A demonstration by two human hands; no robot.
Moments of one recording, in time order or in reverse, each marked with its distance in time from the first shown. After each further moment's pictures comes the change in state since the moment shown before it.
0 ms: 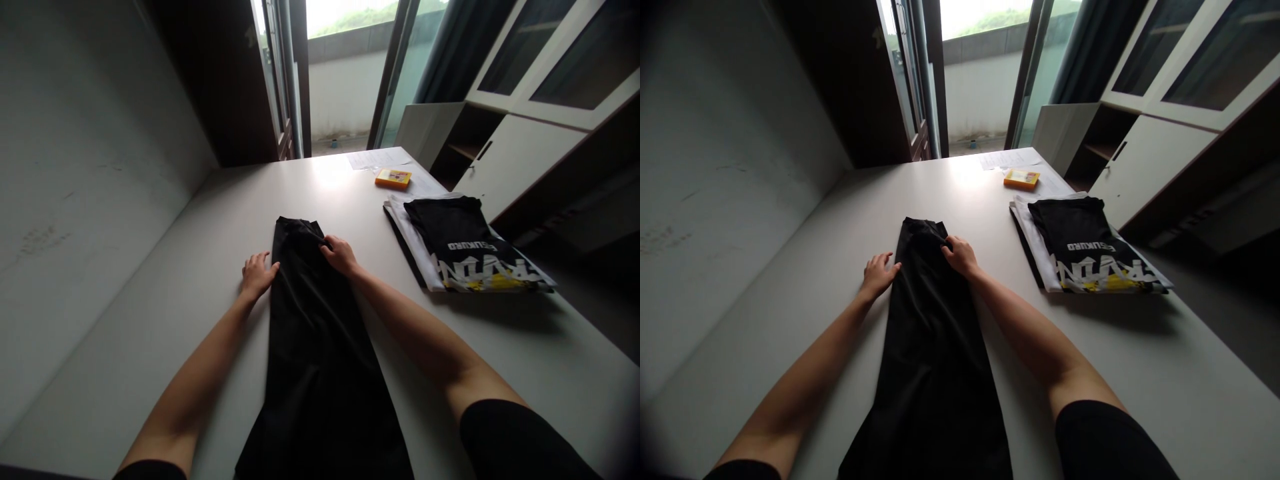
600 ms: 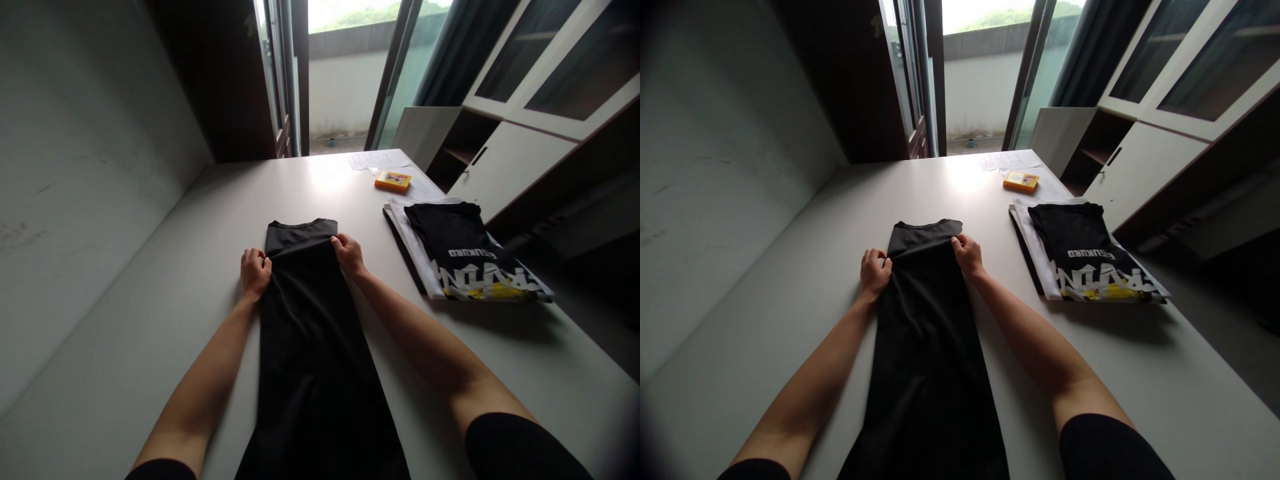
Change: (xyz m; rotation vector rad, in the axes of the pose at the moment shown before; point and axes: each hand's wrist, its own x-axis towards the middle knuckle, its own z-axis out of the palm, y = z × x) left_hand 0.015 -0.002 0.016 -0.280 0.202 -0.037; right_hand 0.006 0.010 -0.014 0.235 0.223 0.185
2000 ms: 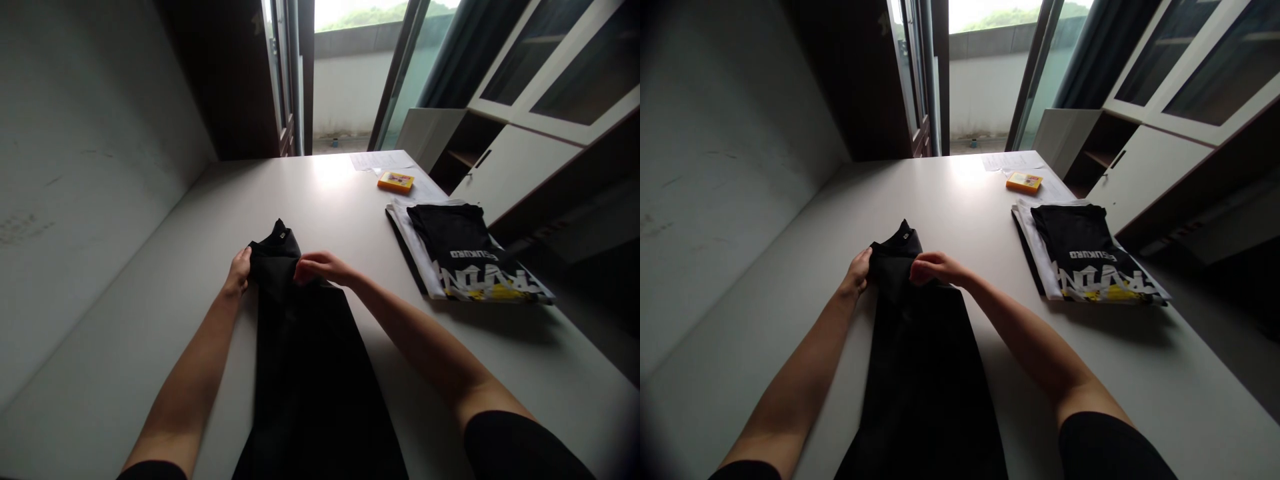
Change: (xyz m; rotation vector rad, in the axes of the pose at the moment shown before) left_hand 0.021 -0.014 -0.028 -0.711 -0.033 -0.527; right_hand -0.035 -0.077 0.001 0.515 -1.032 -0.071
